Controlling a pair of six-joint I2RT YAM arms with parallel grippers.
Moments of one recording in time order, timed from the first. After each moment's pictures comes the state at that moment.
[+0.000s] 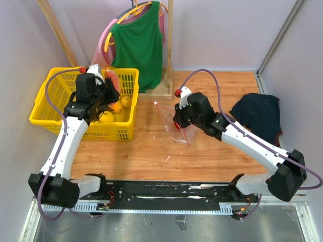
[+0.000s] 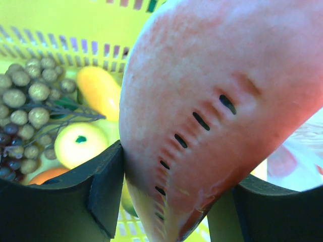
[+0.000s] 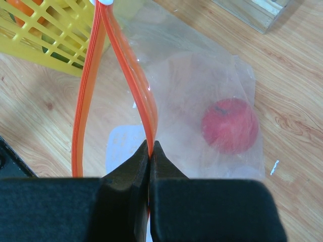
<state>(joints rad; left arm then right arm) -0.10 1.21 1.22 -0.53 0.02 -0.30 0.75 1.30 1.10 -0.35 -0.04 0.15</state>
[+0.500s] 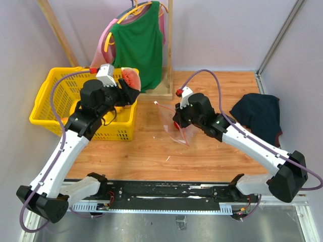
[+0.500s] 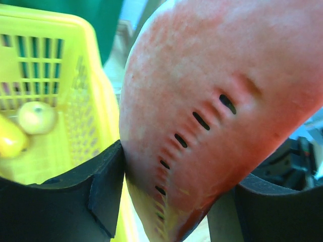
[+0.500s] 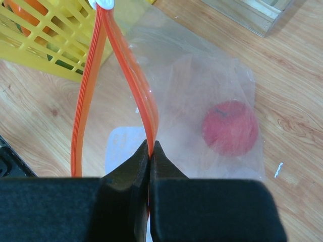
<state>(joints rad) -0.35 1.04 1.18 -0.36 0.06 -0.43 0.75 1.29 1.08 -0.32 -0.04 0.17</state>
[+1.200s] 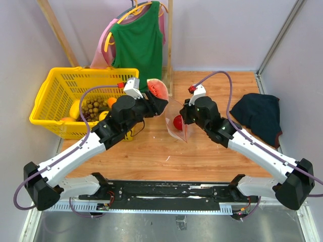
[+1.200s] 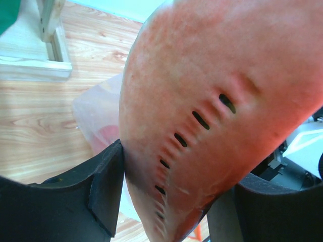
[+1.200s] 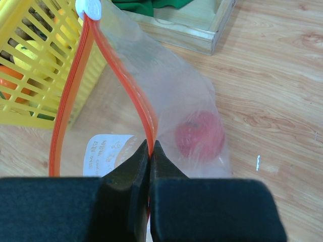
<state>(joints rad) -0.77 1.11 1.03 -0.07 -0.23 -0.70 0.77 1.19 1.01 -0.22 0.21 0.30</state>
